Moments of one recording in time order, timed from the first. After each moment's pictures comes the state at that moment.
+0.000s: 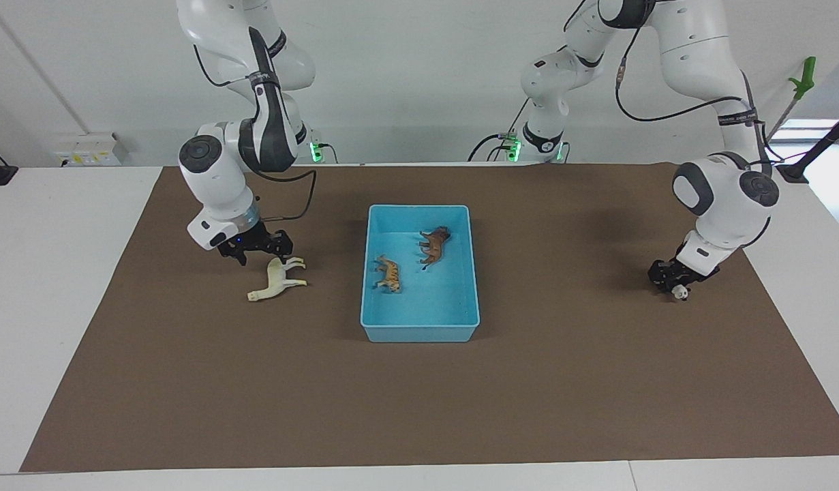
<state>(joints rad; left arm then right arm) 0.36 0.30 -0.17 -1.98 0.10 2.29 0.21 0.05 0.04 0.01 -2.27 0.03 2.31 0.05</state>
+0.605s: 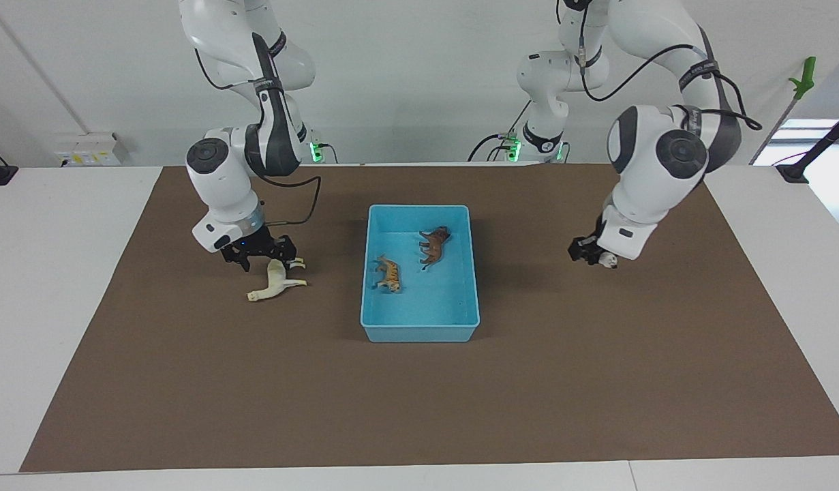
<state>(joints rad) -0.09 0.20 -0.19 -1.69 0.01 1.74 -0.54 0.06 0.07 0.01 -2.28 0.03 2.40 0.07</state>
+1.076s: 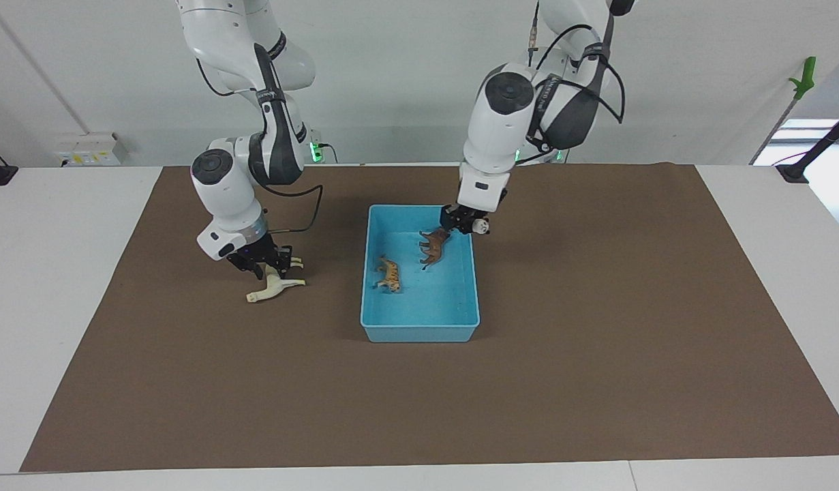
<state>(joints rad) -0.44 0.19 -0.23 -1.74 -0.05 1.92 -1.07 0.06 0.10 0.01 -2.28 0.03 2.42 0.07</state>
